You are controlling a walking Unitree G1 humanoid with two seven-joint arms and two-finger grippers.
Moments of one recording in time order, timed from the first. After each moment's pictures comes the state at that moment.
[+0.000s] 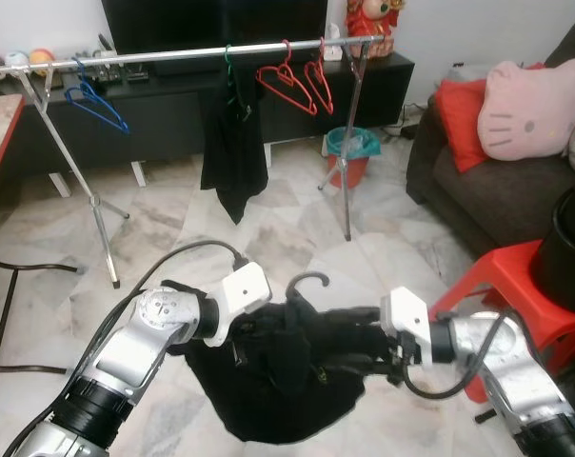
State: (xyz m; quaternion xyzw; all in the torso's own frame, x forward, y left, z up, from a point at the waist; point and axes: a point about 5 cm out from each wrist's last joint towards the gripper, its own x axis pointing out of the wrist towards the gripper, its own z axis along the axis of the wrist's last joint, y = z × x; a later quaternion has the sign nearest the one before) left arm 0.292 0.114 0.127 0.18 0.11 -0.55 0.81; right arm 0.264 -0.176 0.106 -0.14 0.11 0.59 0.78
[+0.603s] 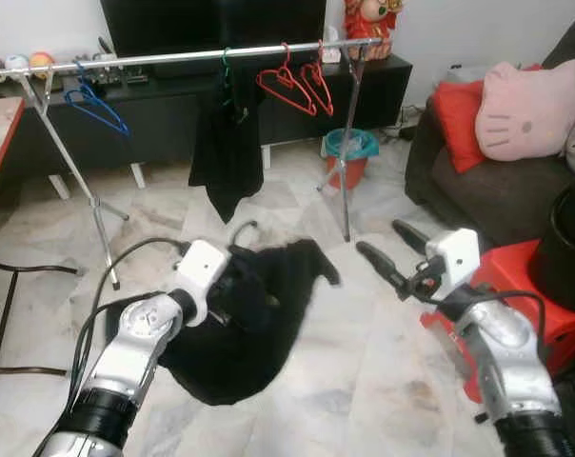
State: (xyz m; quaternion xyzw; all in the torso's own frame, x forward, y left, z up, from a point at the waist) left arm 0.316 0.164 0.106 0.11 0.08 -0.22 0.97; right arm 0.306 -0.195 0.120 -0.02 -0.04 0.21 0.98
